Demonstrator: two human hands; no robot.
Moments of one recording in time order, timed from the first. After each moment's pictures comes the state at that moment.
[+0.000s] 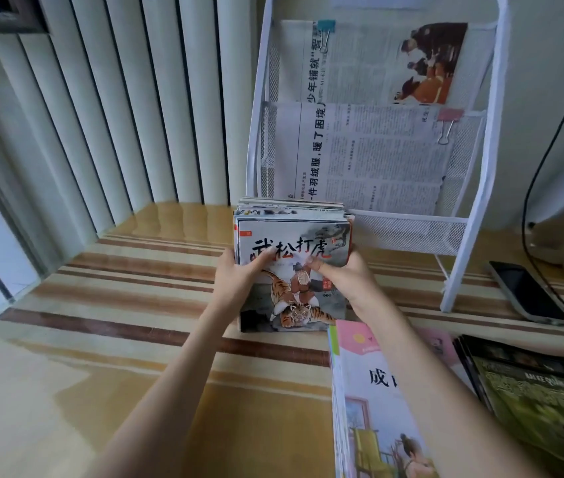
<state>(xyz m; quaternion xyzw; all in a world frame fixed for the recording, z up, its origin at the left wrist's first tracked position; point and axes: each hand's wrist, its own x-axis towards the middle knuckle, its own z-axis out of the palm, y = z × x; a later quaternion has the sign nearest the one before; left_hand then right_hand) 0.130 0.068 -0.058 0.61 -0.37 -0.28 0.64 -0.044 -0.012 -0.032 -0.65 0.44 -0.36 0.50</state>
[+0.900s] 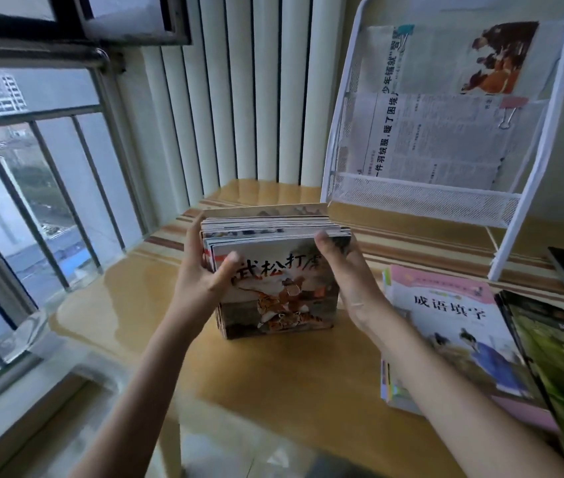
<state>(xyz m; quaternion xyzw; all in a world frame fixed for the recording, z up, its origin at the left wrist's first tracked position) 0.115 0.321 -0.020 0.60 -0.43 -0.10 0.67 -0.032 0.178 -0.015 -0.67 0.23 -0.35 0.61</state>
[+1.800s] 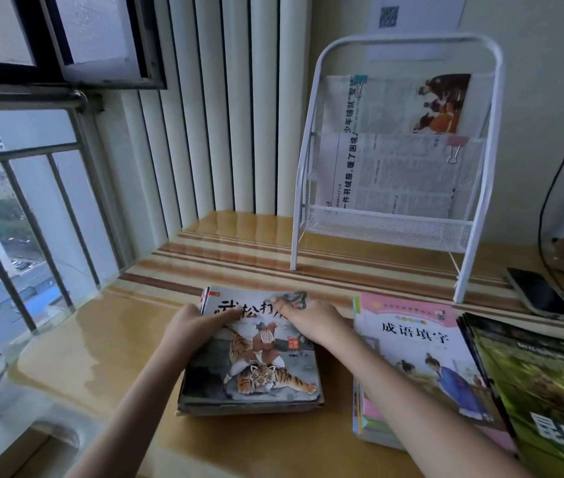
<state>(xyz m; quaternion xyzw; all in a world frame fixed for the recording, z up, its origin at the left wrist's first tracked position) 0.120 0.291 -0.027 0.82 -0.25 -0.26 0.45 -0.027 0.151 -0.038 -0.83 0.45 -0.09 0.32</state>
